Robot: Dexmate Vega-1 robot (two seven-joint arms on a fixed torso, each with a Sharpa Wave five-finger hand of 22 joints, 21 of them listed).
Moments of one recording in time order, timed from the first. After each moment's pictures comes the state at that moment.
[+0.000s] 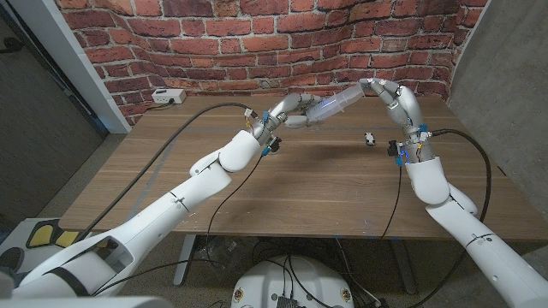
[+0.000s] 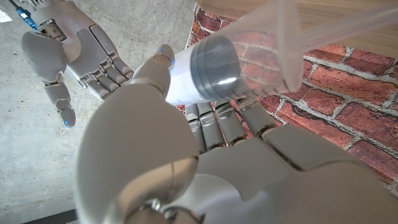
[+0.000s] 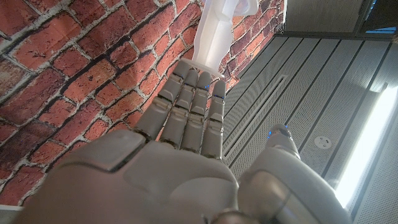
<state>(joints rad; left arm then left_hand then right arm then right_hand) 0.72 0.54 0.65 -1.74 0.12 -0.22 0.10 1.15 0.09 0.40 -0.20 0.28 0.65 0.04 0.20 0.19 0.74 -0.07 0.19 0.20 0.78 -0.08 0.19 0.19 0.68 -0.01 0.35 0.18 -1.07 -0.56 -0.14 -1.57 -0.23 0.85 -0.41 0.28 0.05 0.22 -0.13 0.19 0.72 0.04 0.23 0.19 0.76 0.09 0.28 0.18 0.71 -0.03 0.22 0.18 0.78 -0.05 0.28 0.18</state>
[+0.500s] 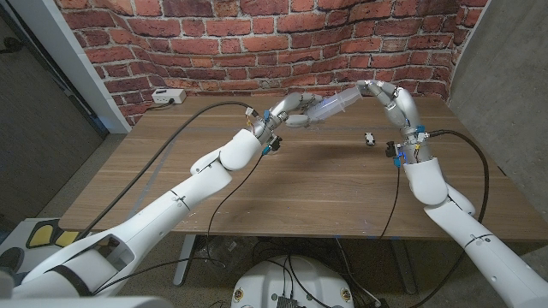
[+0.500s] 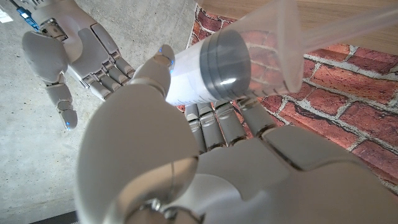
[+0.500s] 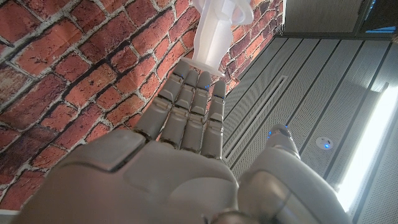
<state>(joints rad) 0.71 0.53 0.65 -1.73 0.12 -0.22 0.09 1.15 0.09 0.40 -0.21 0.28 0.64 0.04 0.20 0.19 0.74 -0.08 0.19 0.20 0.78 -0.08 0.19 0.19 0.68 -0.01 0.35 0.18 -1.07 -0.56 -0.16 -1.57 -0.22 0.84 -0.40 0.28 0.05 0.22 -0.13 0.19 0.72 0.04 0.23 0.19 0.76 0.09 0.28 0.18 0.72 -0.03 0.22 0.18 0.78 -0.05 0.28 0.18</state>
